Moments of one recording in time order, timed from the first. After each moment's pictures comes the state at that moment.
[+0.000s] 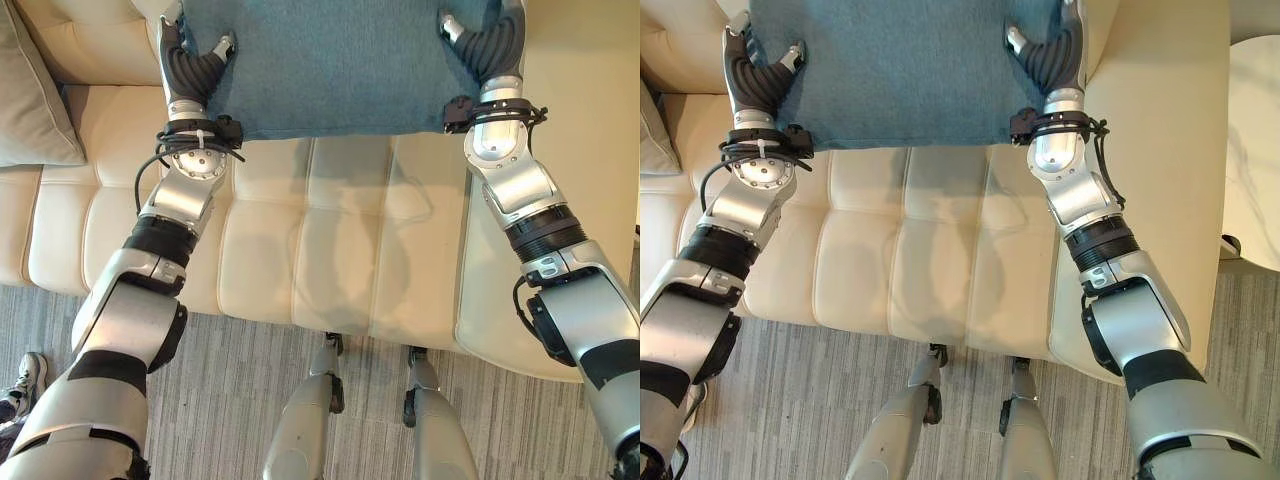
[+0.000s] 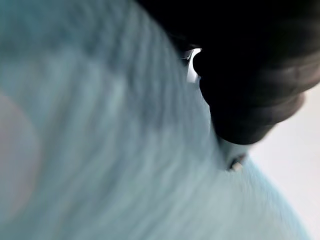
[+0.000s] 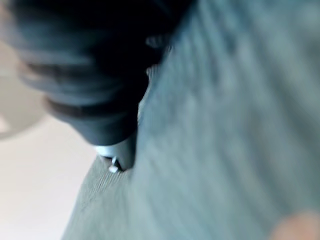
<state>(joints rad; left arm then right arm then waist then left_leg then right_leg) -1.17 0.64 -0.44 0.86 -0.26 -0.25 0.52 -1.22 -0.50 0.44 0.72 0.14 -0.16 -0.51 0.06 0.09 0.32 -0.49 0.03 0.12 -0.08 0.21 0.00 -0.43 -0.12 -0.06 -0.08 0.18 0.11</state>
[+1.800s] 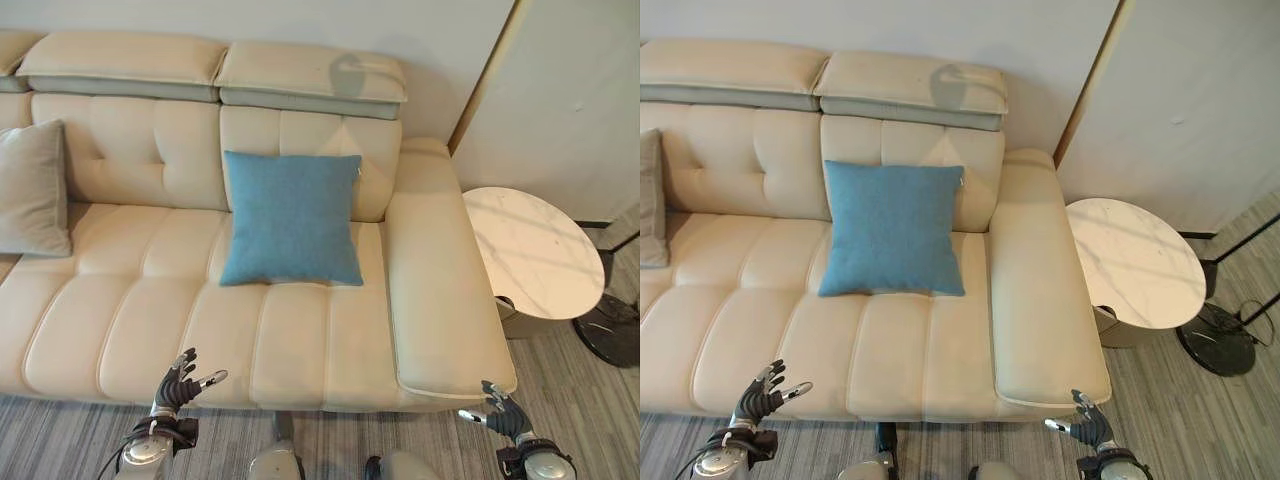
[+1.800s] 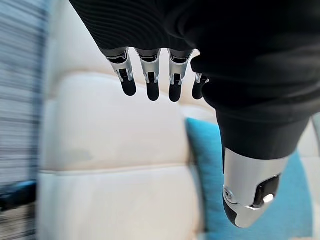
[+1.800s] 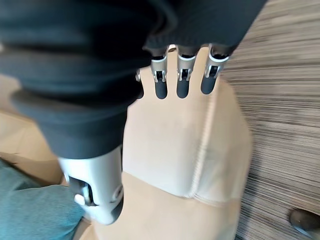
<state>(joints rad) 0.18 0.41 0.02 0.54 -0.25 -0.12 0.05 0.16 -0.40 0.03 0.58 0.08 -0.09 -0.01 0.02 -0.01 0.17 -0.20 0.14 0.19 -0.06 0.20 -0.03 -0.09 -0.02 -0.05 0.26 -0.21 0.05</state>
